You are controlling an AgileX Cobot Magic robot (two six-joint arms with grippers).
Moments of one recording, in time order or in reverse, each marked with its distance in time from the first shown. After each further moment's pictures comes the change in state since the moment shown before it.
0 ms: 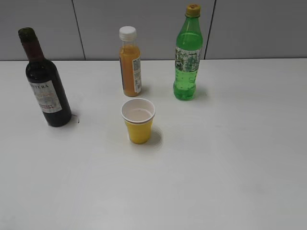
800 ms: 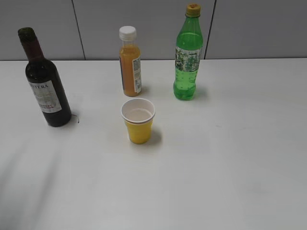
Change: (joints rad) left arm -0.057 0.897 0.190 0.023 -1.271 -0.129; right arm 0.000 0.000 0.000 0.000 0.000 0.000
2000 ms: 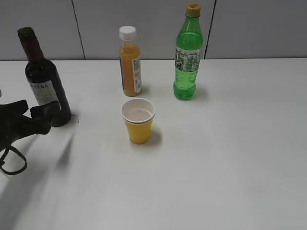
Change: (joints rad) left arm -0.048 0.895 -0.049 0.037 -0.576 0.049; right arm 0.000 0.000 0.000 0.000 0.000 0.000
